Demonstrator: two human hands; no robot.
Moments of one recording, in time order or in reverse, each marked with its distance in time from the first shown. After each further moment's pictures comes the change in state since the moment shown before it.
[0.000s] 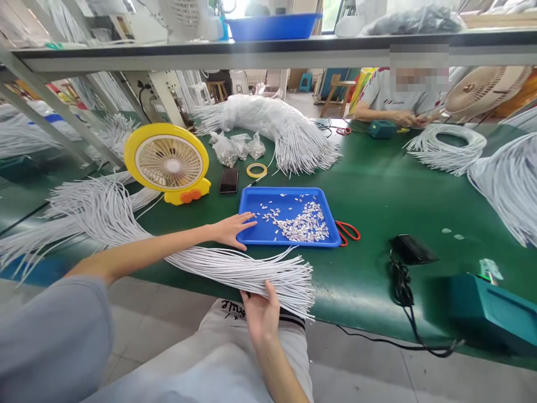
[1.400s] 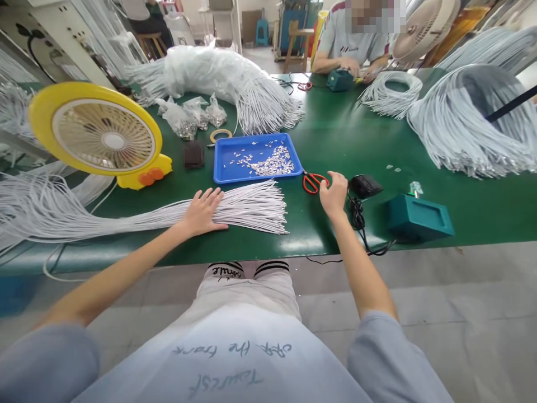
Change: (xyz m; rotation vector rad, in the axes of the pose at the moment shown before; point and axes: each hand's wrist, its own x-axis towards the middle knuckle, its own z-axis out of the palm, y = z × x) left_hand -0.040 0.054 0.025 0.254 0.253 -0.240; right_hand 0.093 -0.280 -0.004 -1.915 0.493 -1.286
